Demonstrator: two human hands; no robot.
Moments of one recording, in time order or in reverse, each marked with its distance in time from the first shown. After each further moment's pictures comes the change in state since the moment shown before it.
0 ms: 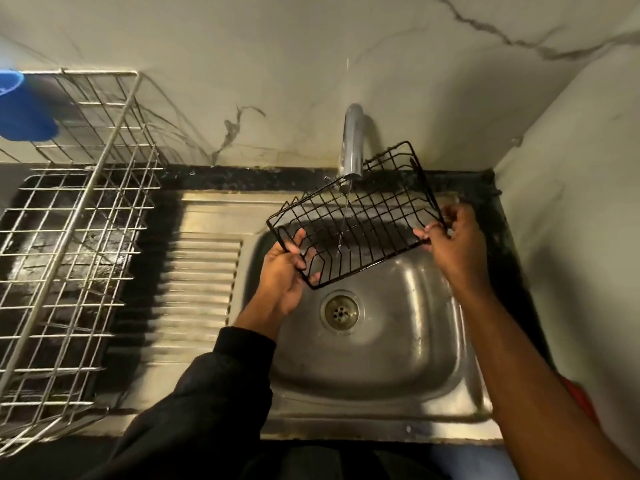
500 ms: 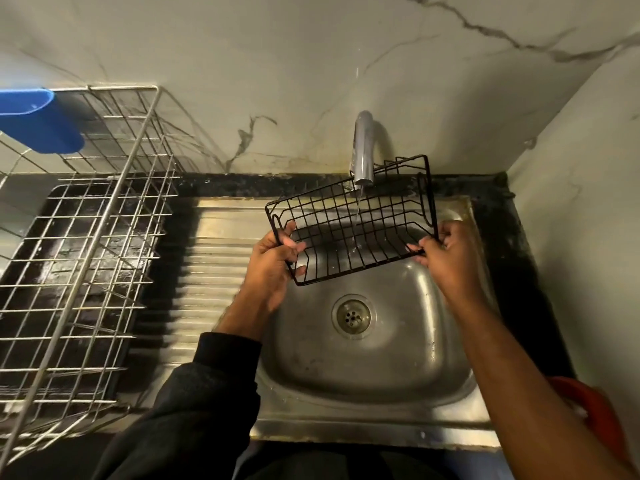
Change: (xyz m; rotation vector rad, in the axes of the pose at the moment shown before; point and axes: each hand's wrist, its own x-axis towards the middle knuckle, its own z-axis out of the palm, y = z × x) left_hand -0.025 0.046 -0.008 0.208 -0.006 0.176; right_hand -0.013 0.008 0.030 0.139 -0.003 0.115
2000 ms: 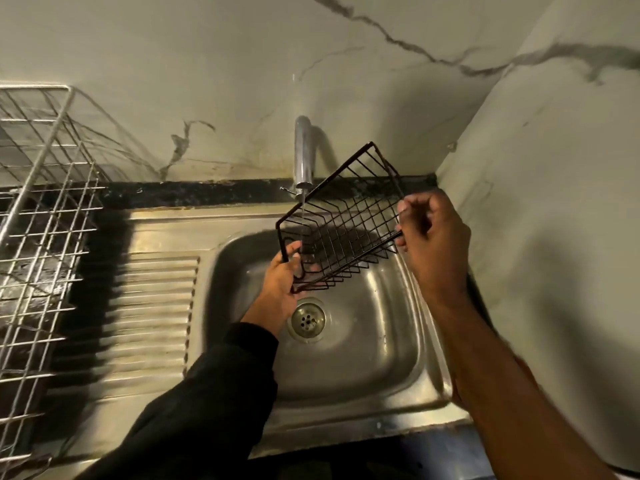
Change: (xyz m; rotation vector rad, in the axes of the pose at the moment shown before) left_hand 0.033 -0.084 0.068 -0.054 0.040 -0.320; right_hand -0.039 -0.075 -0.055 -0.133 0.171 -0.415
